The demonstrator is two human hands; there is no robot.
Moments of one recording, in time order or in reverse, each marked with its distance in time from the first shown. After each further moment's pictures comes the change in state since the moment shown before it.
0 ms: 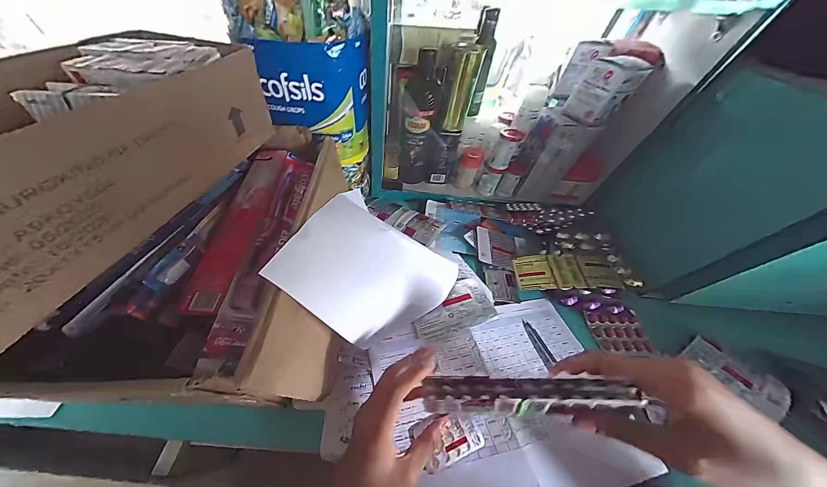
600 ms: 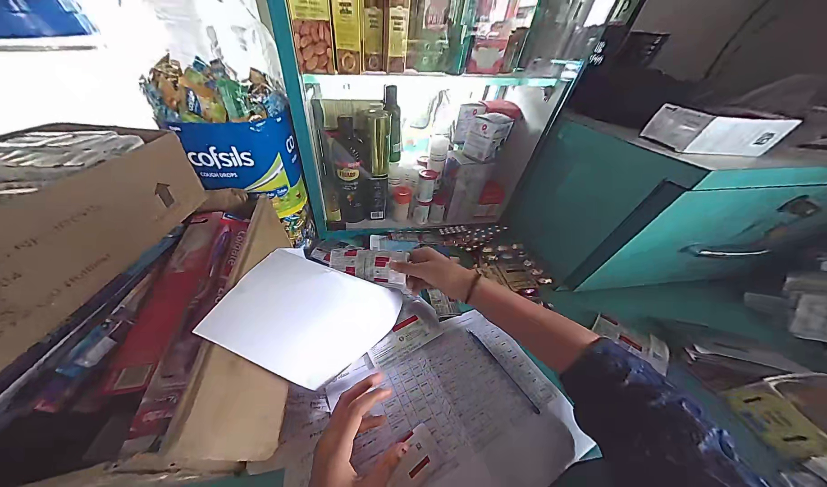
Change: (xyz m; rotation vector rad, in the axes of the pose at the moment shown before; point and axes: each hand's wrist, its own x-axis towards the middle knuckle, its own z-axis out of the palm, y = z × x) left_hand 0.000 0.000 -0.006 0.028 -0.112 -0.216; right_hand 0.175 0.082 0.033 0.504 0.033 0.589
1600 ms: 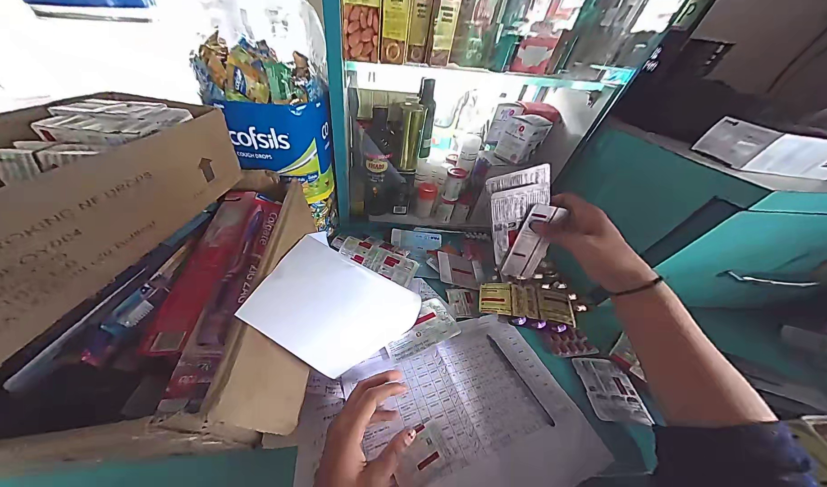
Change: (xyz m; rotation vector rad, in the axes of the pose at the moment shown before) left_hand 0.000 -0.004 -0.001 -0.042 0.011 0.037; right_hand -0.080 -0.005 -0.122 -0.284 0.433 -0.360
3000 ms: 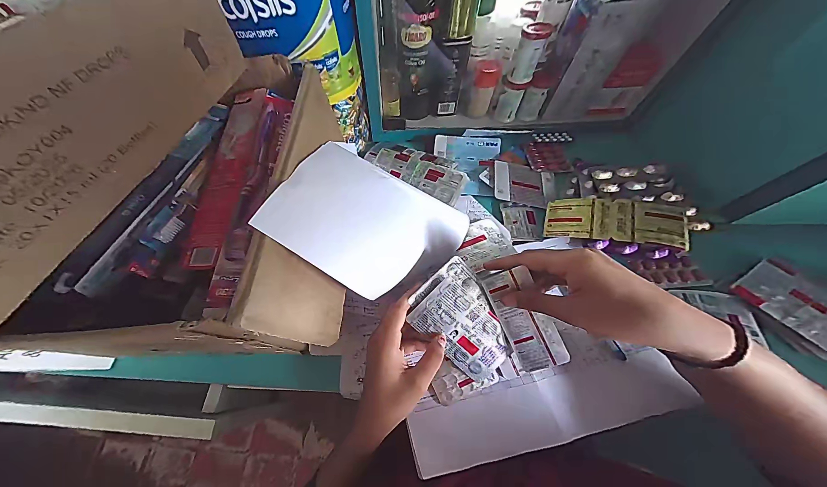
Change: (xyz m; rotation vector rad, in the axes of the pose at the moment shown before) left_hand -0.001 0.009 0.013 -0.046 0.178 -0.234; right_hand -0.108 -0.039 0.099 -0.105 -0.518 -0.062
